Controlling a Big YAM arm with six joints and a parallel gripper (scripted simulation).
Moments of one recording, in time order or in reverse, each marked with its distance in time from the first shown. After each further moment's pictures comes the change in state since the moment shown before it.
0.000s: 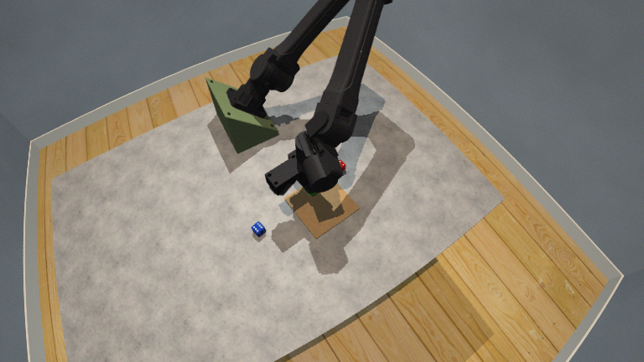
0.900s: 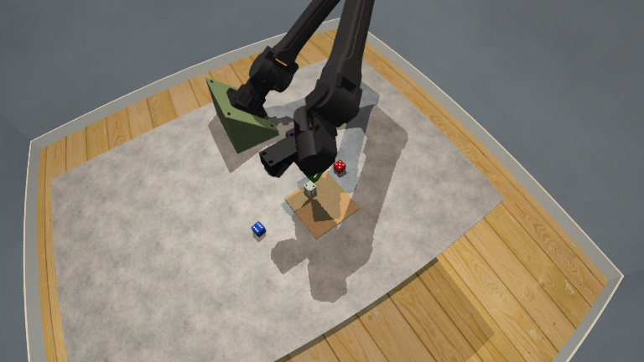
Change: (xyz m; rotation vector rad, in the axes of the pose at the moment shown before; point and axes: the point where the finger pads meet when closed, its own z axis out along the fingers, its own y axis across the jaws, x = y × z) arm -0.002 0.006 -0.078 -0.016 -0.007 0.031
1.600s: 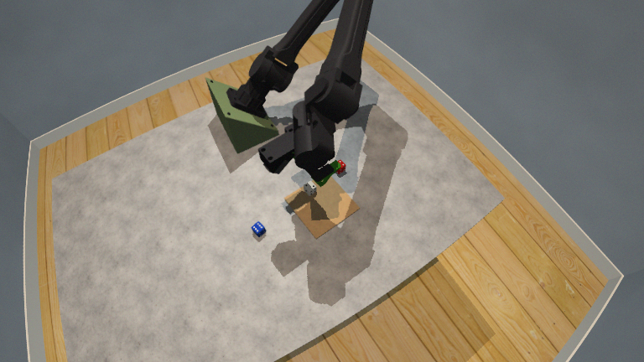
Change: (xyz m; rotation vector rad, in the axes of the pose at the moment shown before) arm 0.002 -0.005 -0.011 0.015 0.009 -0.025
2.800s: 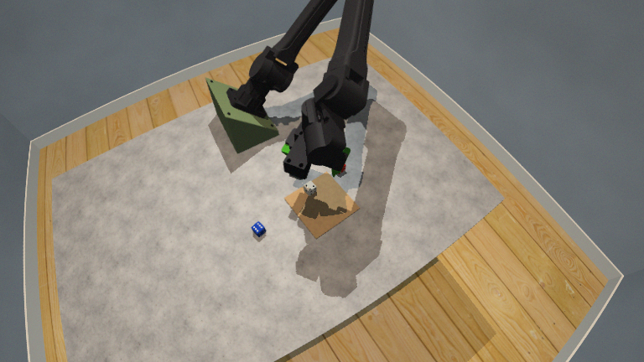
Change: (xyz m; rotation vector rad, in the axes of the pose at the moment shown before) arm 0.019 0.000 0.003 0.007 -0.002 -0.493
